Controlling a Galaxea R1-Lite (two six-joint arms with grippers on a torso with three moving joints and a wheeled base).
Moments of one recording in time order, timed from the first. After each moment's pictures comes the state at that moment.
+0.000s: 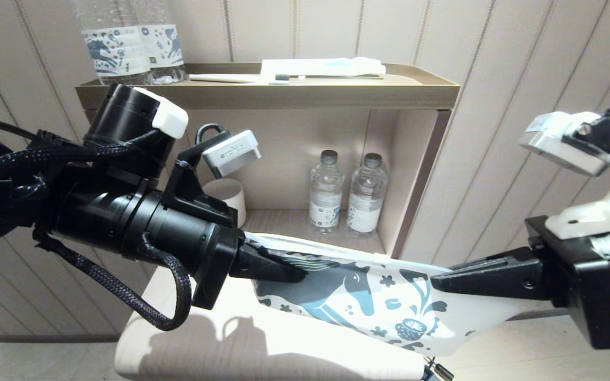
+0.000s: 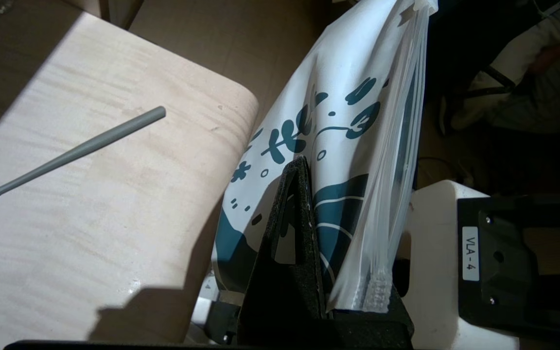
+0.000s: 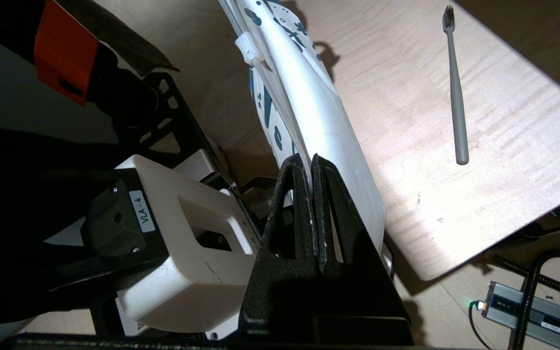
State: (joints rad) left arm -0.60 1.61 -1.26 0.34 -0.79 0.20; right arm 0.53 1.26 -1.17 0.44 0.54 0.02
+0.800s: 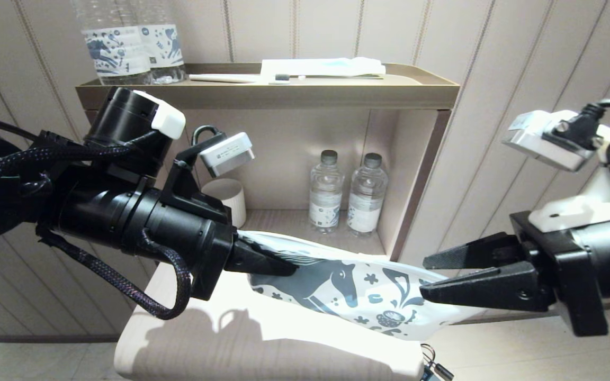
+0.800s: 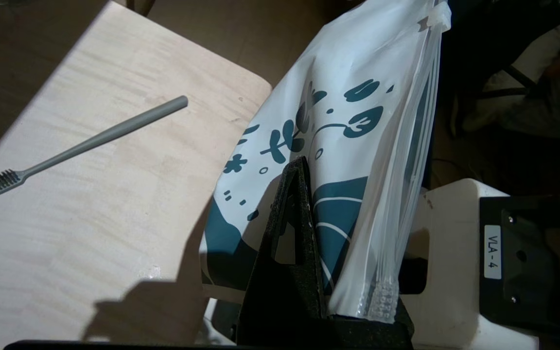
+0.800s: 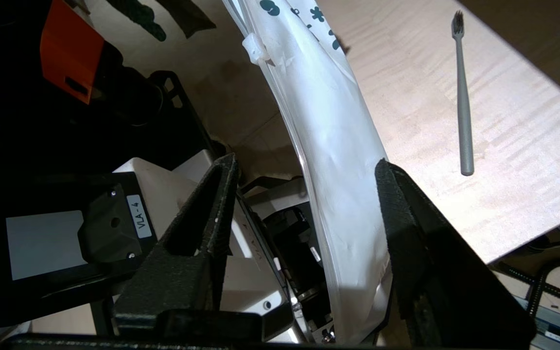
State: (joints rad) left arm -0.60 1.62 -1.26 0.34 -0.79 0.20; right arm 0.54 1.31 -1.18 0.39 0.58 0.01
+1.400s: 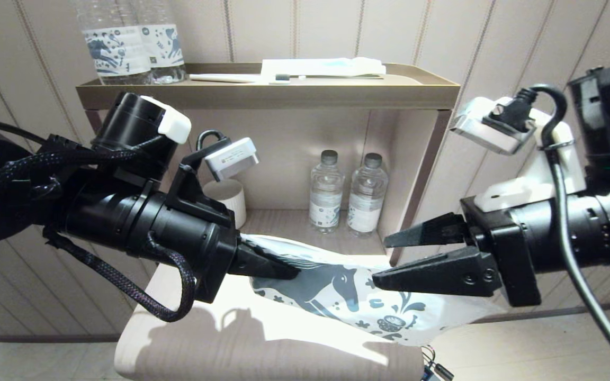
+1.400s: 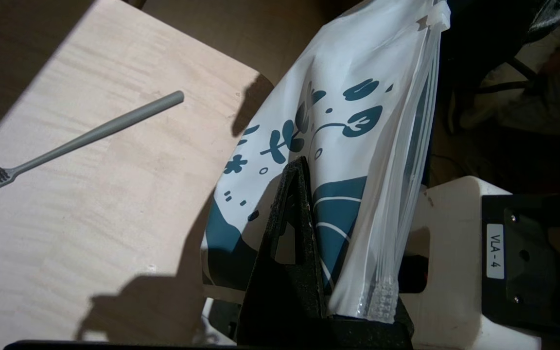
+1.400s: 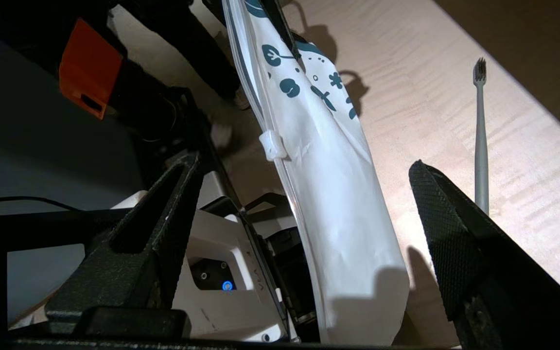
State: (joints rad) left arm -0.60 1.63 -1.26 0.34 -0.79 0.20; right arm 0.59 1.42 -1.24 0.30 0.60 0.03
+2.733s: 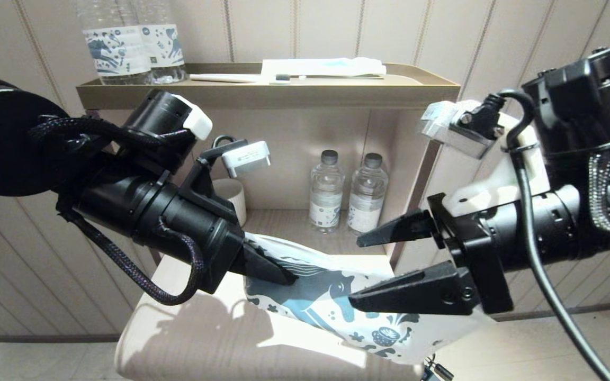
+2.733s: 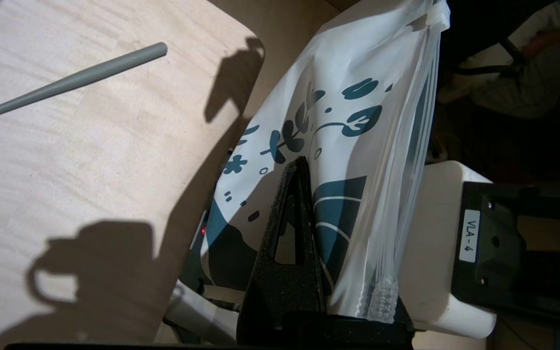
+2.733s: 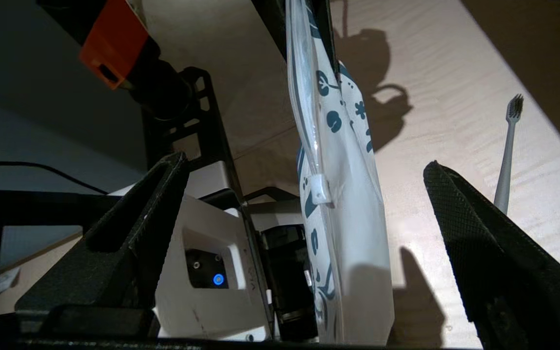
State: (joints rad) left arm -0.60 1.72 -1.45 0.63 -0.78 0.23; right arm 0.62 1.49 -1.30 0.32 0.68 -0.09
